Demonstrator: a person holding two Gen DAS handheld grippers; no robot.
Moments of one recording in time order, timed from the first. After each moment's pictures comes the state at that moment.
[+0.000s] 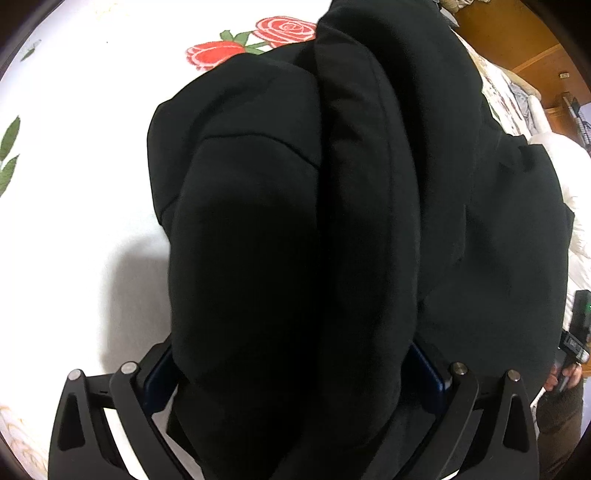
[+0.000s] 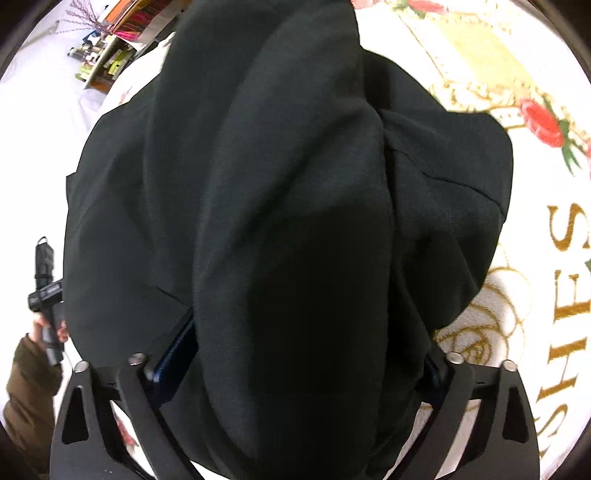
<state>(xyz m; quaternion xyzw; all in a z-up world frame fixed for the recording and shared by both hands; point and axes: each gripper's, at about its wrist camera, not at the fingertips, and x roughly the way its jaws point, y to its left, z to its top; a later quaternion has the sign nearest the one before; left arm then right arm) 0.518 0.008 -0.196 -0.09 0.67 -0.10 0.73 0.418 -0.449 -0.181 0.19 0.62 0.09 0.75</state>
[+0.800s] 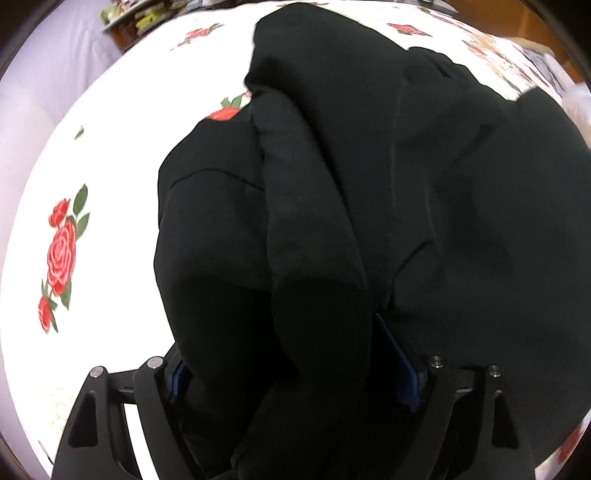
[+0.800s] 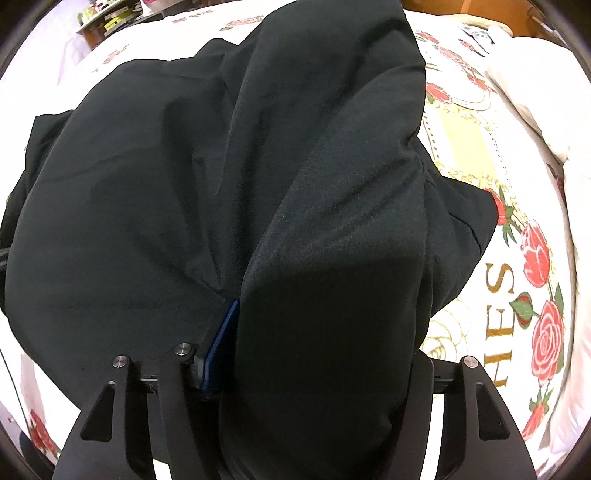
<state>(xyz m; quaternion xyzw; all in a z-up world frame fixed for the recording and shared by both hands) 0.487 -0.072 -0.172 0.07 0.60 0.01 0.80 0.418 -0.363 -0.144 0.01 0.60 0.00 0.80</state>
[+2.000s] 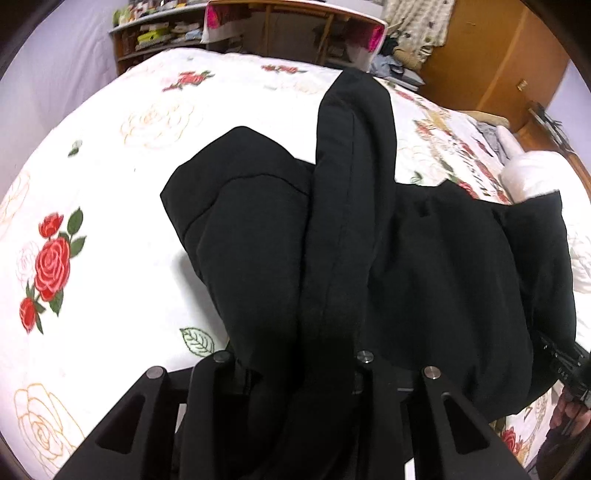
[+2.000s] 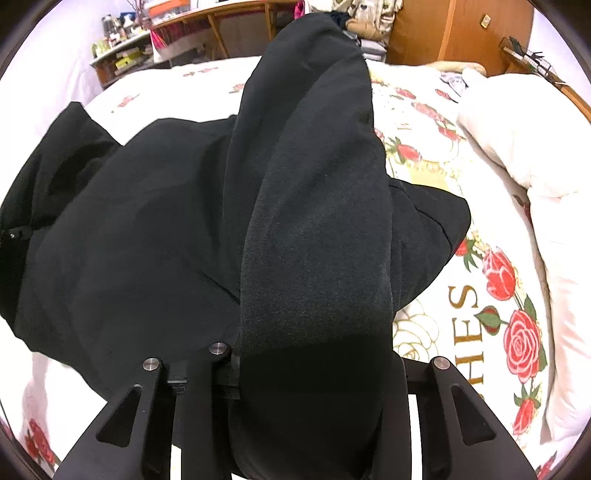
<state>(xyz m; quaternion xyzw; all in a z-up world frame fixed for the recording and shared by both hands) 0.481 -0.026 -0.089 -0.05 0.51 -0.08 0.85 0.366 -0.362 -0.079 0.00 0.50 -0.01 0.87</state>
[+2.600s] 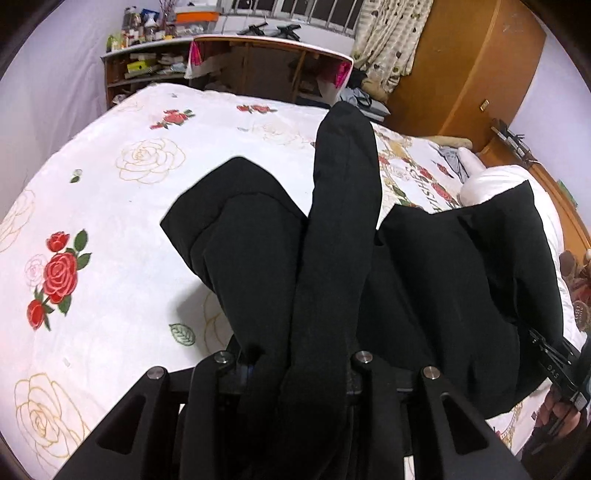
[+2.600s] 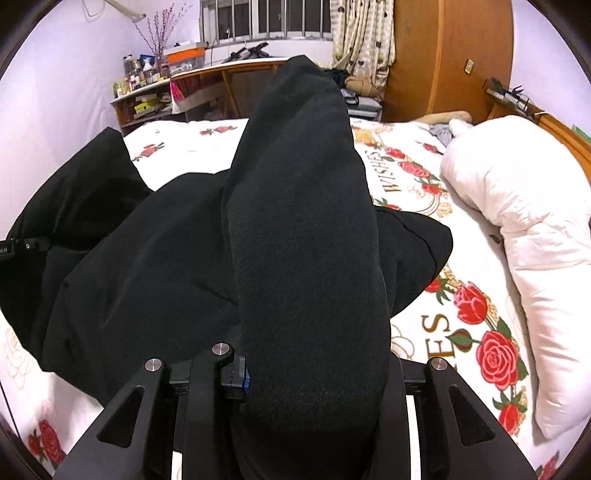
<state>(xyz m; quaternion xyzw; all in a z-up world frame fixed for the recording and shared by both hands) 0.415 -0.010 -0.036 -0.07 0.45 -0.12 0.88 0.316 -0.348 -0.019 -0.01 0.40 -0.01 0.92</state>
